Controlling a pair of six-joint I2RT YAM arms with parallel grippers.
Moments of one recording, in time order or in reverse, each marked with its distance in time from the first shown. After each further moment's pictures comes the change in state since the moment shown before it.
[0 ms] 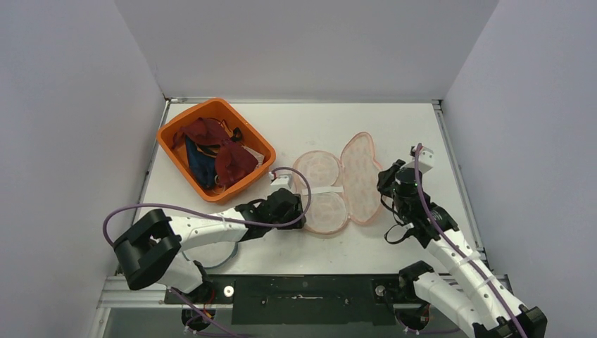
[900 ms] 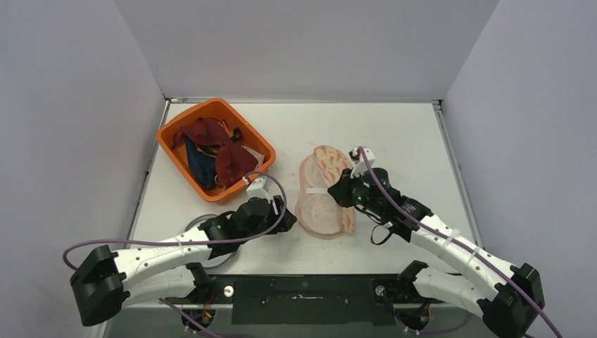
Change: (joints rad) left arm -0.016 -0.338 -0.121 -0.014 -0.007 -0.055; right arm 0.261 0.133 0.041 0.094 -0.380 -0.183
